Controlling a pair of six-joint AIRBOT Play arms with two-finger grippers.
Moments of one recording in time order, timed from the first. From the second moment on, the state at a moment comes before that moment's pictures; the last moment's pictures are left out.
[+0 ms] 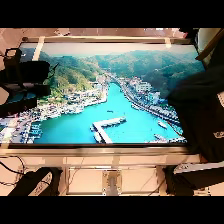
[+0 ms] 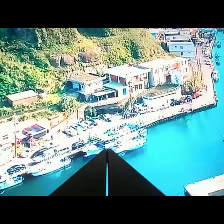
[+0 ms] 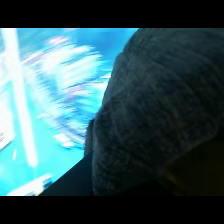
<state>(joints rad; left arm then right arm) -0.01 -0.89 1.09 1.47 -1.01 -1.50 -0.85 -1.59 2.05 -0.91 1.74 1.40</state>
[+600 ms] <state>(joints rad) -0.01 -0.89 1.09 1.46 -1.02 -1.50 -1.31 -1.23 1.43 -1.25 1.78 1.40</state>
